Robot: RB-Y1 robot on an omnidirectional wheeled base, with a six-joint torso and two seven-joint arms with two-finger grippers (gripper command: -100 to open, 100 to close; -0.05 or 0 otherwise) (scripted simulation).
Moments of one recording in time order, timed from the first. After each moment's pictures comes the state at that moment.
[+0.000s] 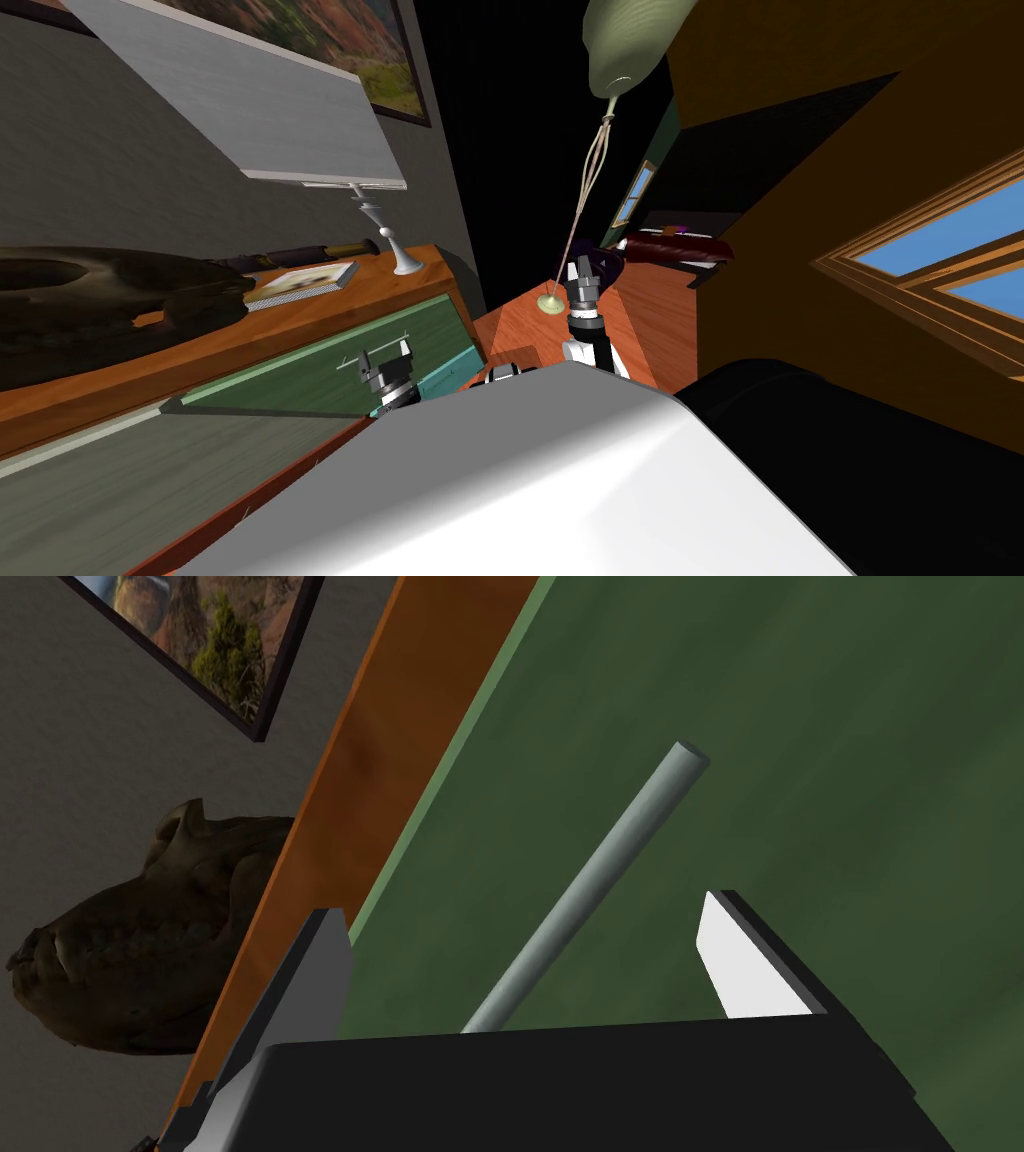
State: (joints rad) left arm 0.41 0.09 0.05 -1.50 0.33 -1.01 0.34; right arm 0.47 -0.02 0.00 -2.32 0.02 -0.52 0.07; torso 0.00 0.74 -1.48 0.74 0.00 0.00
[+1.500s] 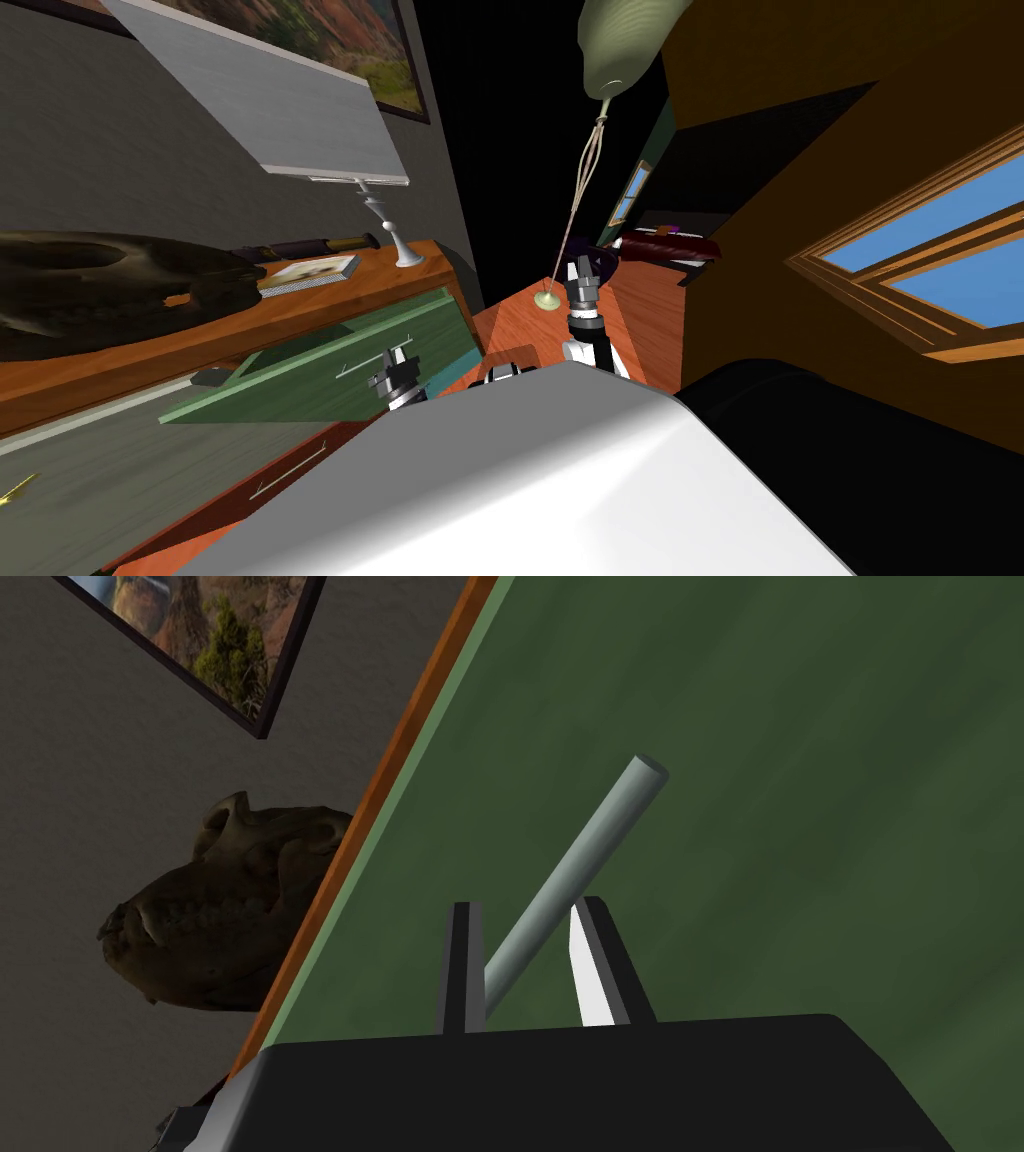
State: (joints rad) left arm 0.52 0.02 -0.01 -1.62 0.30 -0.99 0.28; right arm 0.47 -0.02 0.00 -2.32 0.02 -0.52 0.07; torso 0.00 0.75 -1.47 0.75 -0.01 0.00
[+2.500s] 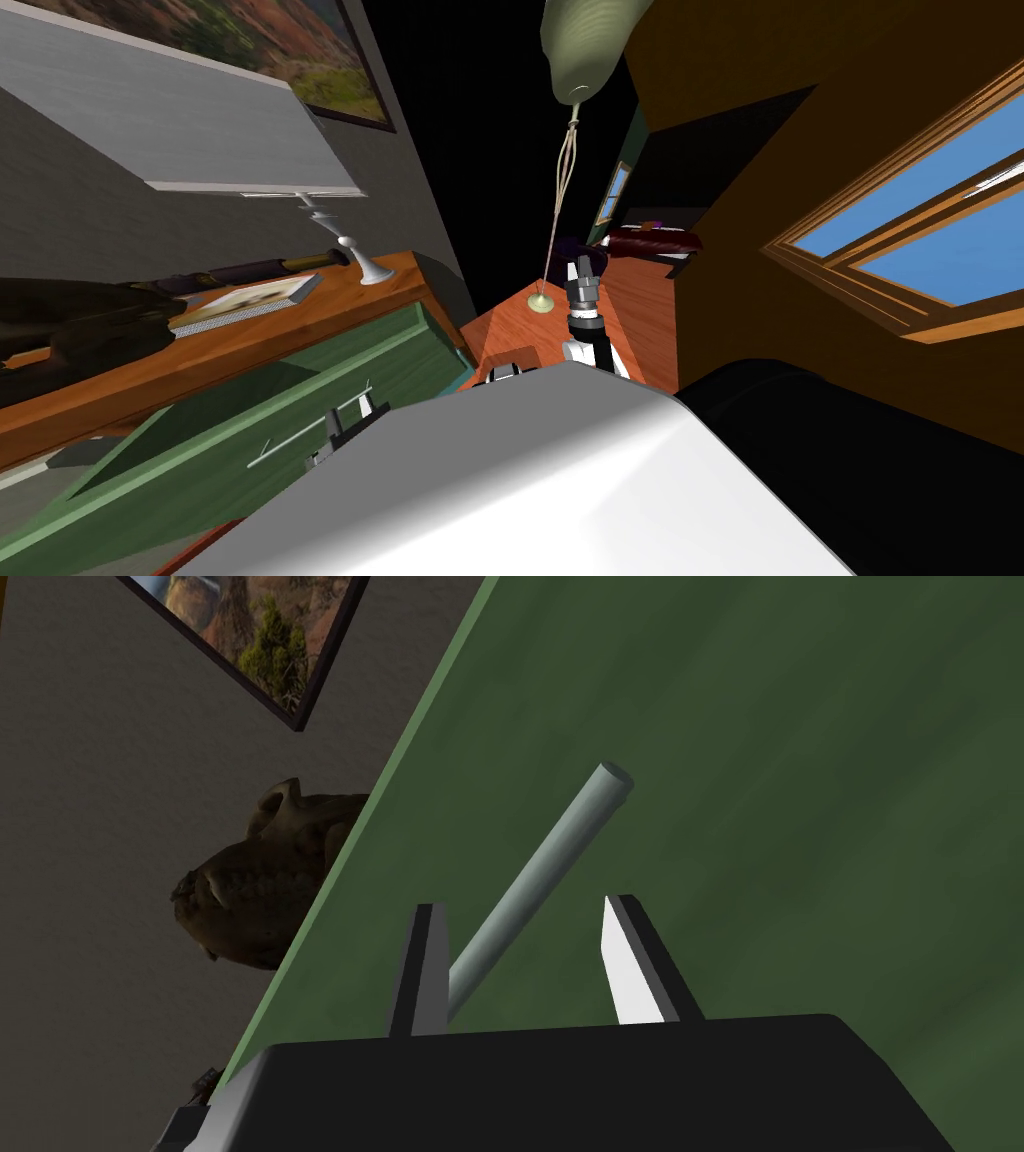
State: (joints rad) left arm 0.72 0.14 -0.02 -1.52 0.44 -1.26 0.41; right arm 0.47 -0.02 0.00 -2.32 0.02 -0.52 0.07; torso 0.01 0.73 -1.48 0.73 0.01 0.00
